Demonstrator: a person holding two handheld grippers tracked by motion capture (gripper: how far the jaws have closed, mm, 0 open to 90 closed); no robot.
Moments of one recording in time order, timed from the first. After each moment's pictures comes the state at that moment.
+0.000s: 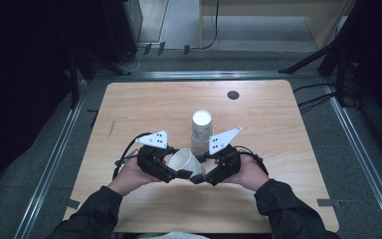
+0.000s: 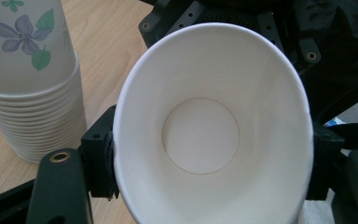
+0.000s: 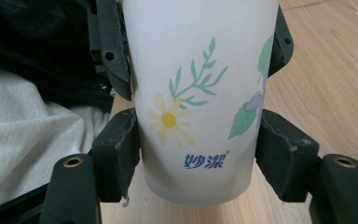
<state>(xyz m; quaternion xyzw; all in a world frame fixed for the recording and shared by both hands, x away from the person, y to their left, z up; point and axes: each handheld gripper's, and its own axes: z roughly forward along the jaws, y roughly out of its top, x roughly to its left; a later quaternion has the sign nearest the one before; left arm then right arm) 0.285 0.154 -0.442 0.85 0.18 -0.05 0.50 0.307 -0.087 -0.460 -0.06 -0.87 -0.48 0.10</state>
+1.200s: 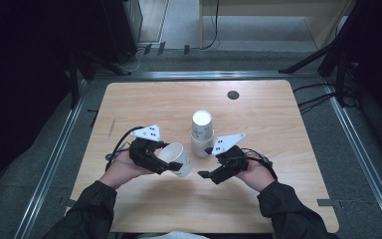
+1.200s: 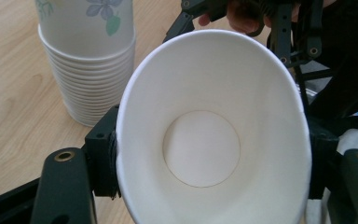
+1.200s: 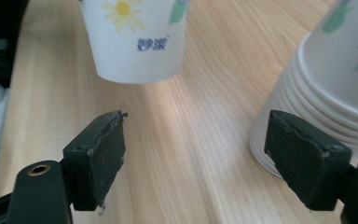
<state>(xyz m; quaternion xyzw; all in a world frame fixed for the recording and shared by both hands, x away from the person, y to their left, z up) 0.302 0.177 -0.443 0.87 0.21 -0.02 0.45 0.309 -0.100 -0.475 -0.13 -0.90 -0.42 -0.04</state>
